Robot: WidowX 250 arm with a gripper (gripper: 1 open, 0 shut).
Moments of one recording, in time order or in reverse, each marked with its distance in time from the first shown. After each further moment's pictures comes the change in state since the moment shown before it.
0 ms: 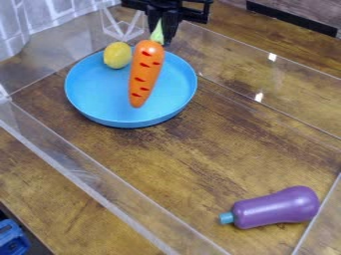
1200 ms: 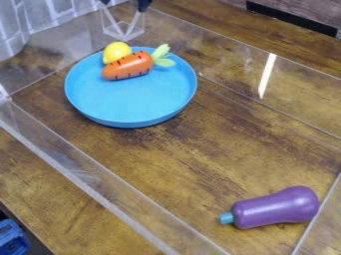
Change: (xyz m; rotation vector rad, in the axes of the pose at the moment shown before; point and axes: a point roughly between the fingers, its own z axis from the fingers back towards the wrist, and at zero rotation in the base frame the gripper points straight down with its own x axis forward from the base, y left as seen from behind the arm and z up) arm 0.060 0.073 -0.004 -0.025 -0.121 -0.079
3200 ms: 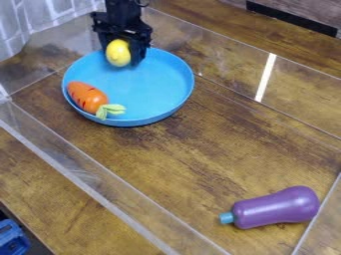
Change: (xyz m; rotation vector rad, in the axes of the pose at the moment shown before) arm -0.019 0.001 -0.081 -0.051 0.084 -0.128
